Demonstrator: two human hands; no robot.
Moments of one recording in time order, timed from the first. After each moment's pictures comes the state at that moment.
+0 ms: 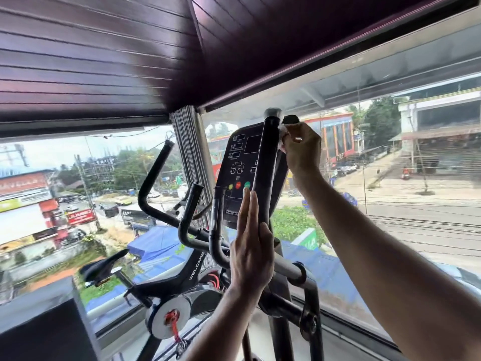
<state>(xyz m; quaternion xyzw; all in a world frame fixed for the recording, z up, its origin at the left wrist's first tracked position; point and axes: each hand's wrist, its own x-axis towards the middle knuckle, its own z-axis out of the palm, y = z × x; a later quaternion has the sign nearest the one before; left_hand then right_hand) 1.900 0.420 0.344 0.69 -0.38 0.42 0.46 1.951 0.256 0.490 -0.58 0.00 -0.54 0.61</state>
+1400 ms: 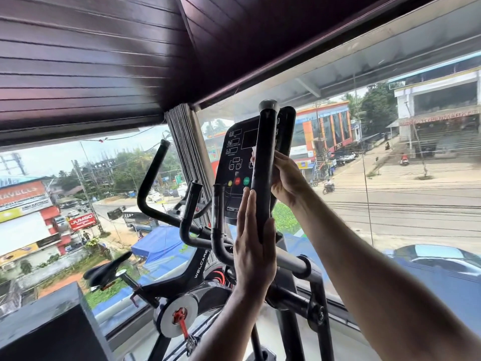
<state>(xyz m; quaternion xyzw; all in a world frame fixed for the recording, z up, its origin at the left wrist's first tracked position) 1.906 0.416 0.333 0.69 -0.36 0.41 0.48 1.973 0.270 0.433 -0.42 -0.20 -0.18 0.87</state>
